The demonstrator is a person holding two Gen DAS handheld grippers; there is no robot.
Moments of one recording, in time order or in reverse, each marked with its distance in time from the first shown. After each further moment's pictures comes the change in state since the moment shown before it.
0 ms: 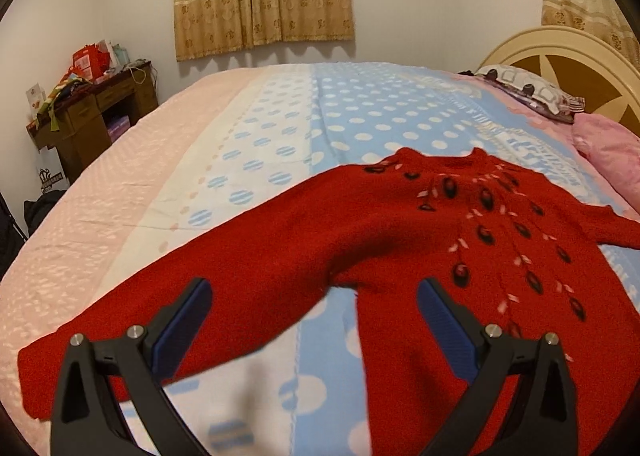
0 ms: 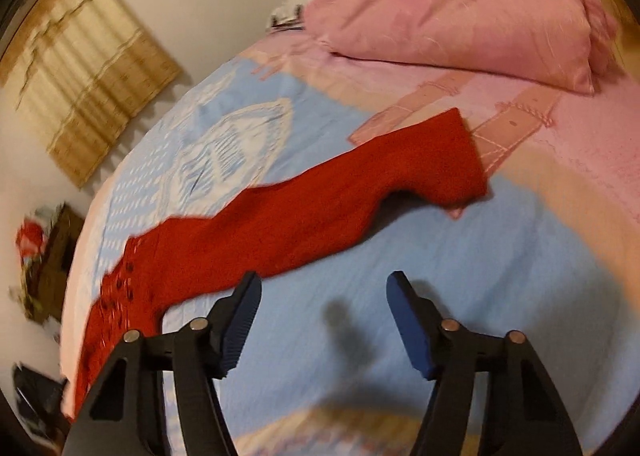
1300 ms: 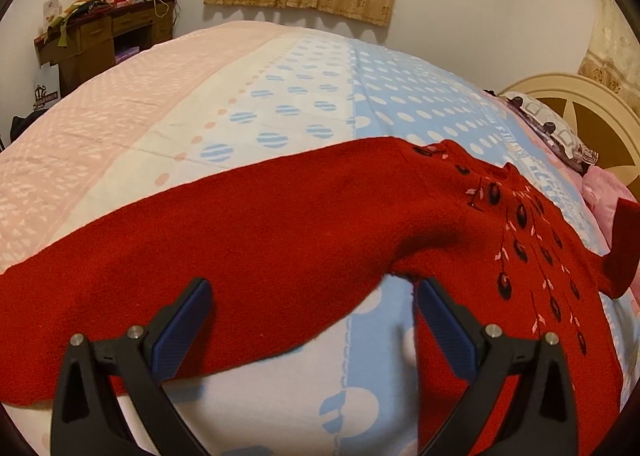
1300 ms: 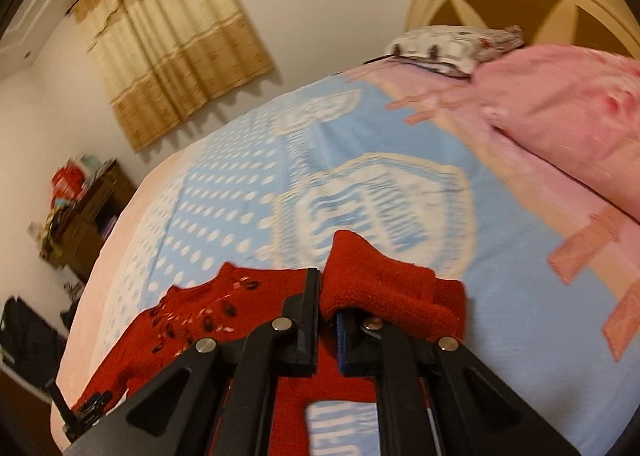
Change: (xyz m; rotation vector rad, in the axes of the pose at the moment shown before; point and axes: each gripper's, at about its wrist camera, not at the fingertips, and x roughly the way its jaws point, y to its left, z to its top) left arm 0.042 0.054 -0.016 -0.237 0.093 -0.096; right arm 0.029 0.238 0.025 -0.357 -0.070 0.183
